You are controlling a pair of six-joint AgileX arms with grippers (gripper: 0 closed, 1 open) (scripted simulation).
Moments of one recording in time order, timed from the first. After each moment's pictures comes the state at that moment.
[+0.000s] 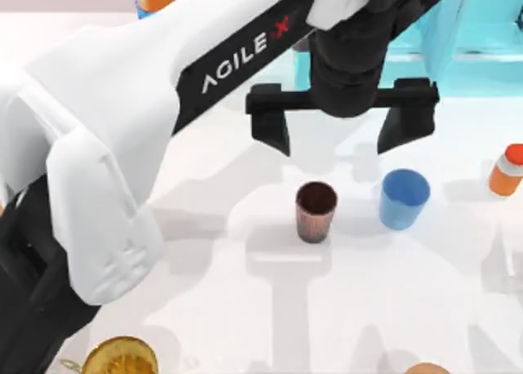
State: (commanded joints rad) left arm -0.84 2.42 2.51 -1.56 -0.07 -0.82; right arm 0.00 0.00 0.00 0.00 0.00 0.00
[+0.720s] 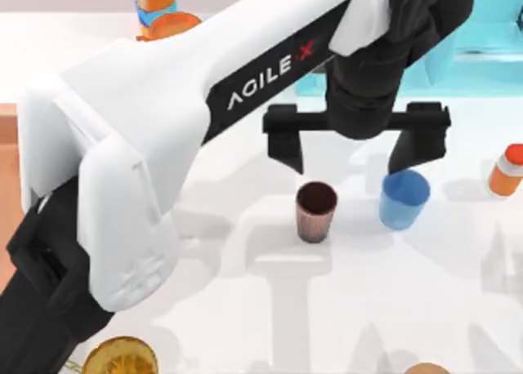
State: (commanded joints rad) left arm -0.86 2.46 2.48 -1.52 -0.07 -0.82; right arm 0.00 0.00 0.00 0.00 0.00 0.00
